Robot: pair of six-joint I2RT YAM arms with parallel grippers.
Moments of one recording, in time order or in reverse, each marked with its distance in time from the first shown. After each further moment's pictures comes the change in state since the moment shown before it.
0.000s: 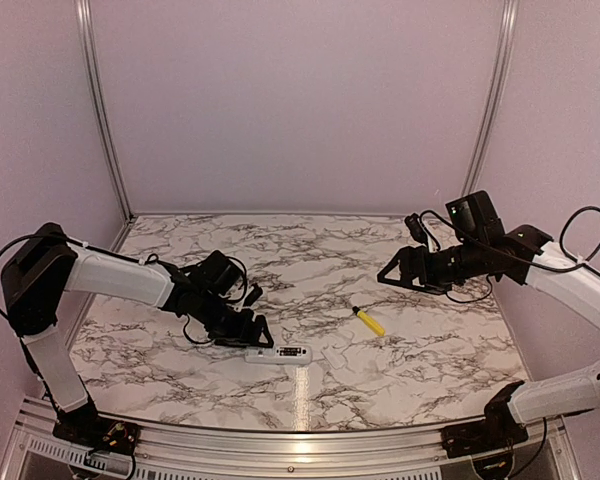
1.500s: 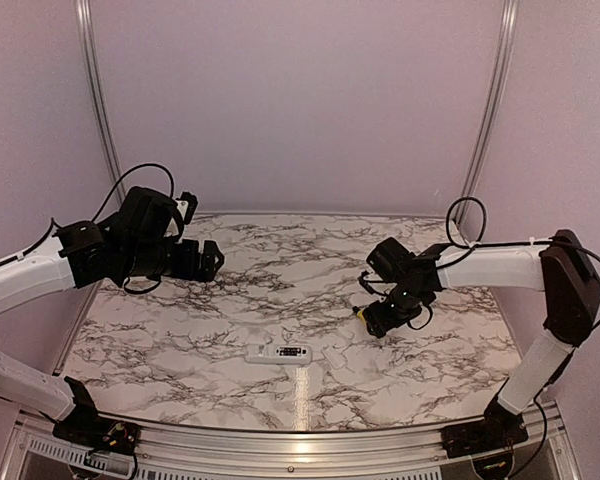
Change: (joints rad) left arm 0.004 -0.540 0.124 -0.288 -0.655 0.142; right arm 0.163 0.497 0.013 0.009 0.500 -0.295
